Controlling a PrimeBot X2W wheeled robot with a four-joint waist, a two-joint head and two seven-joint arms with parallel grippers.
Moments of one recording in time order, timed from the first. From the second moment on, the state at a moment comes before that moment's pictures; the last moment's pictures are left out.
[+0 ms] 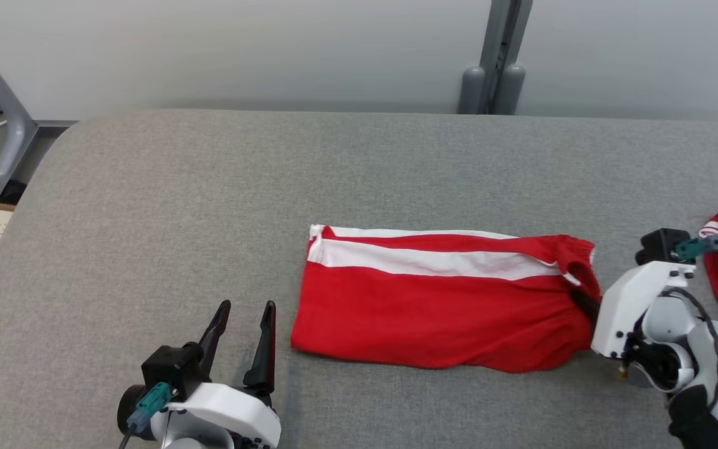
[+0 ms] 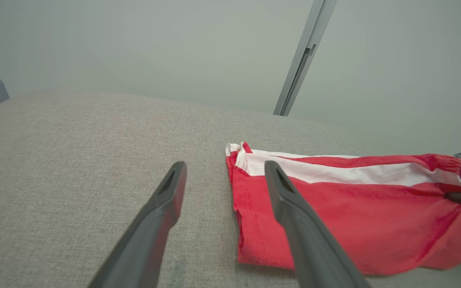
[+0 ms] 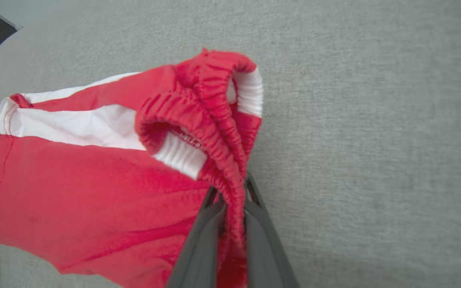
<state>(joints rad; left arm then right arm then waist) -0.13 0.06 -0.28 0.38 -0.39 0.03 -0.26 -0.50 -0.19 0.18 0.71 0.57 0.13 0.47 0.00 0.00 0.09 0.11</state>
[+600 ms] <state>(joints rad) -0.13 0.05 -0.29 0.39 -0.38 0.02 -0.26 -0.44 -0.28 0.10 0.53 0.71 0.13 0.61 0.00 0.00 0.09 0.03</state>
